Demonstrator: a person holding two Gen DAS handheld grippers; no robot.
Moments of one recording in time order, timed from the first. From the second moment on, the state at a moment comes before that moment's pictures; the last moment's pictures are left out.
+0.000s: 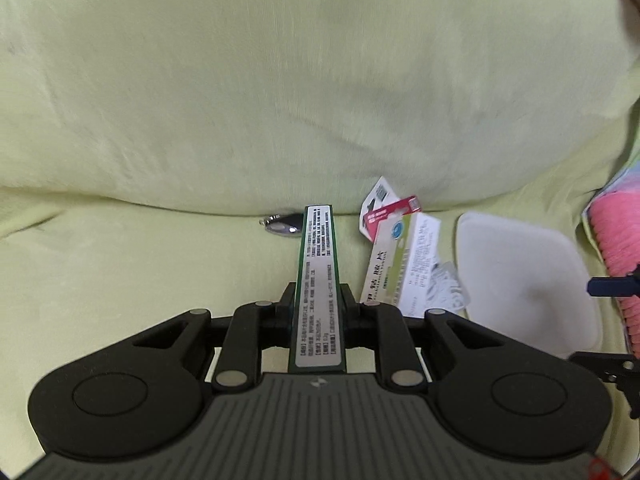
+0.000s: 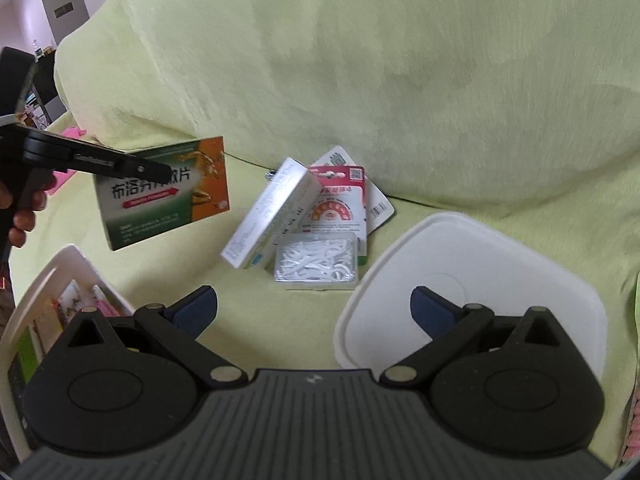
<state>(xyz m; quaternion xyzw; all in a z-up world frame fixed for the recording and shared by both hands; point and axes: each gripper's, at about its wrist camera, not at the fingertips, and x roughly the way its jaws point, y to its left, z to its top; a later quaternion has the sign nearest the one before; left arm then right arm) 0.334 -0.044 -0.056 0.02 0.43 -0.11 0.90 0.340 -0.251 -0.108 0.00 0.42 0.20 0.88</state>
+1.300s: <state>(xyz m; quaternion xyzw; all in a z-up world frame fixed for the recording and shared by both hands) 0.131 -0.088 -0.015 -0.01 0.41 -0.13 0.90 0.222 -0.229 -0.053 -0.02 0.40 0.22 0.89</state>
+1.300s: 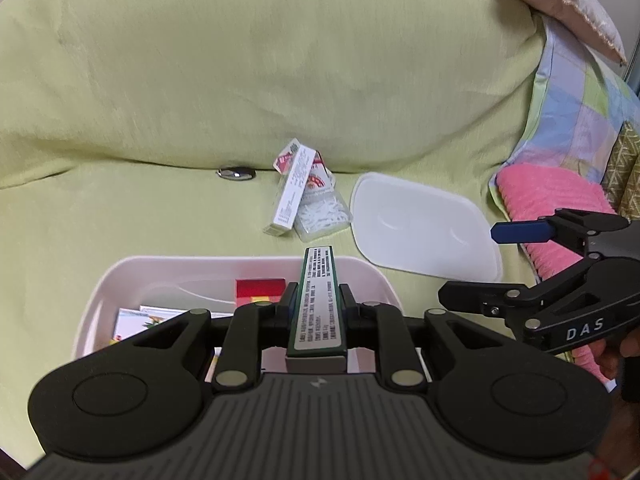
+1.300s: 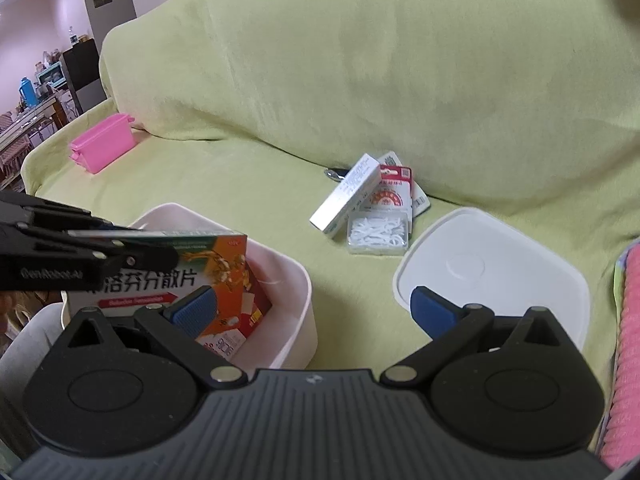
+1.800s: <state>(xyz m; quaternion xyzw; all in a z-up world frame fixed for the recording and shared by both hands) 0.142 -0.119 -0.084 0.03 0.44 -0.09 0.89 0.221 -0.235 -0.075 -0.01 0.43 0.21 0.88</state>
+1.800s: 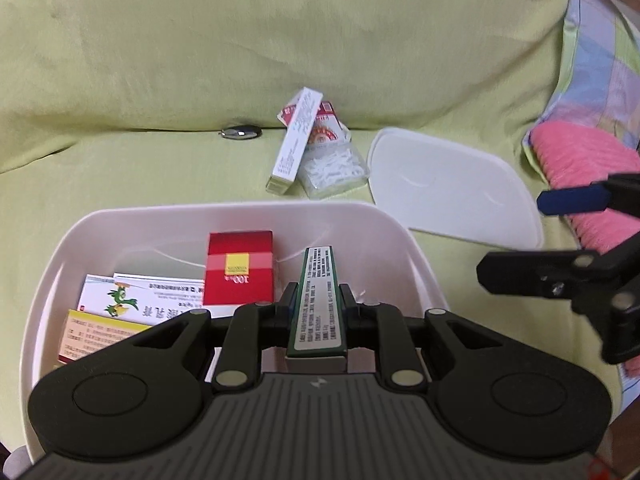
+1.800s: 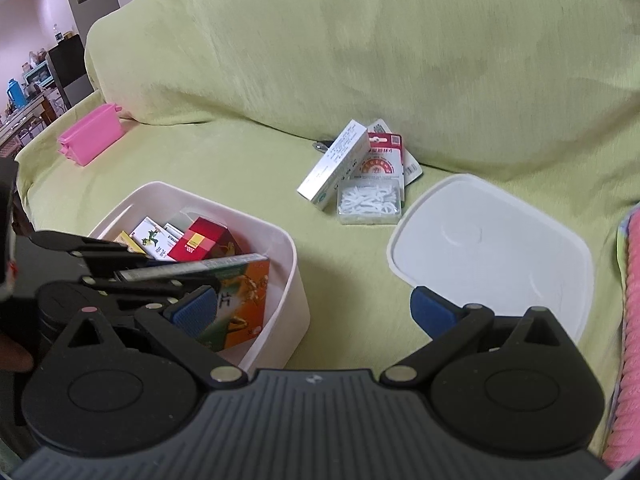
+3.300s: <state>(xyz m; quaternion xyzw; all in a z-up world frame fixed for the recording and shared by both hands) 0.042 0.002 -0.039 0.06 0.43 -0.15 0.89 0.170 -0.111 -0.133 0.05 0.58 0.17 0.79</state>
